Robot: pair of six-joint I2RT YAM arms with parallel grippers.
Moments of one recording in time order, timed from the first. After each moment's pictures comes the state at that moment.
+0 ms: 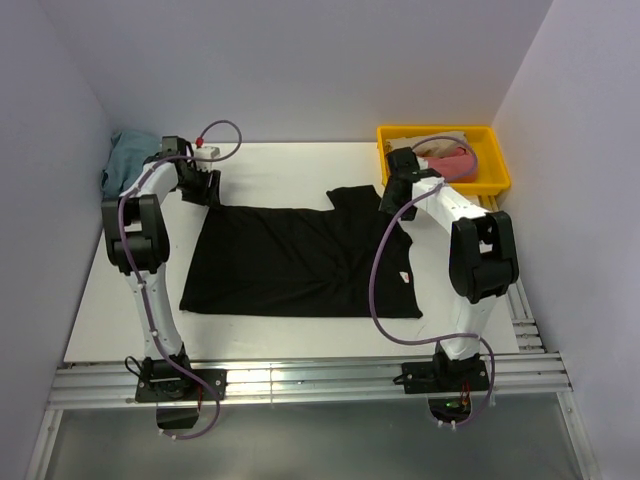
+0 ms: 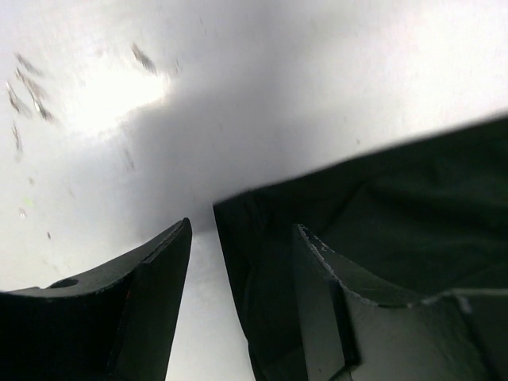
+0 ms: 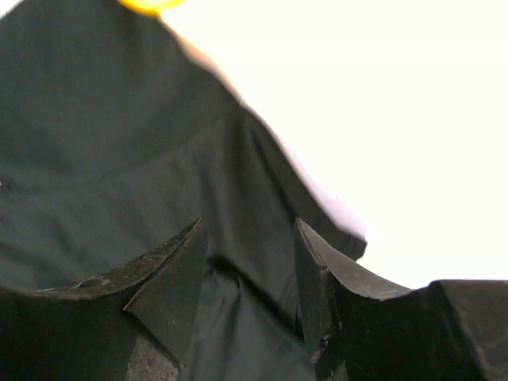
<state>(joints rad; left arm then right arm) 0.06 2.22 1.76 -0.66 0.34 0.29 0.24 1.85 1.37 -0.62 0.24 0.53</state>
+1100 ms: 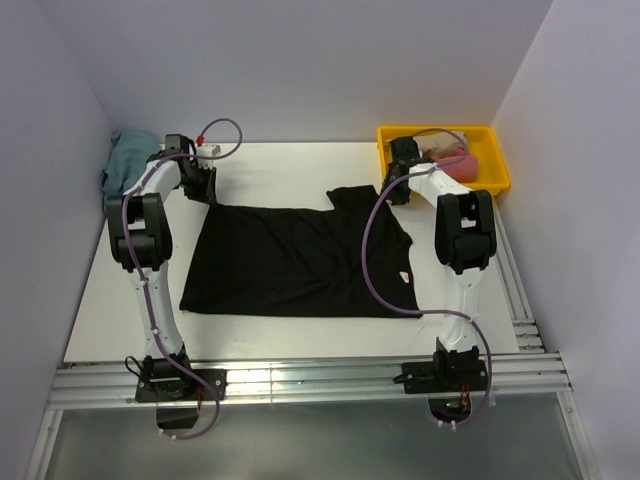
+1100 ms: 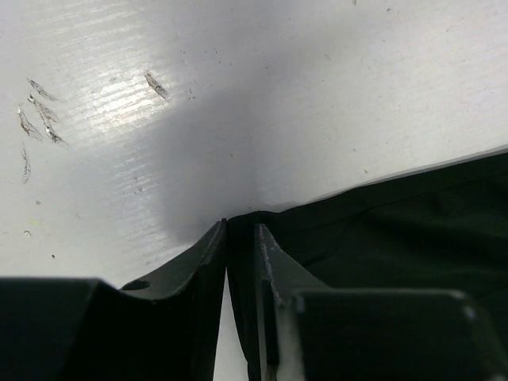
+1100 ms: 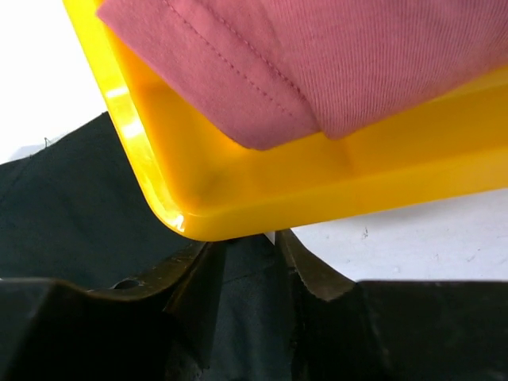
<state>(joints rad) 0.05 2.27 1.83 -0.65 0.32 0.25 0.14 2.15 1.64 -0.52 0.08 0.46</state>
